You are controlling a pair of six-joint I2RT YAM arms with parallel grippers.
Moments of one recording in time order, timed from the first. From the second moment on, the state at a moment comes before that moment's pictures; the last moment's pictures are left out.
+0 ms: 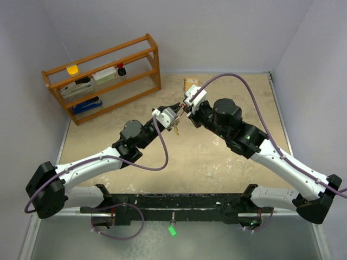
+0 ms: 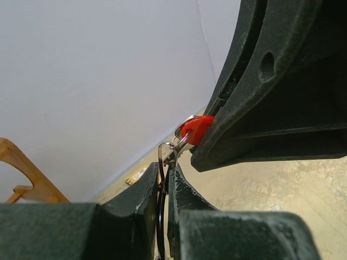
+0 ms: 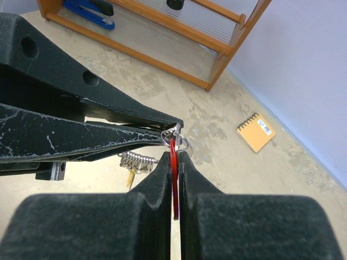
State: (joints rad) left arm -0.87 1.21 0.77 0.72 -0.08 0.35; right arm 0.88 1.13 1.21 -0.29 0.12 -0.27
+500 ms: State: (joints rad) left arm -0.85 1.19 0.77 0.69 -0.12 0.35; right arm 0.92 1.11 1.14 -0.17 0.30 -0.32
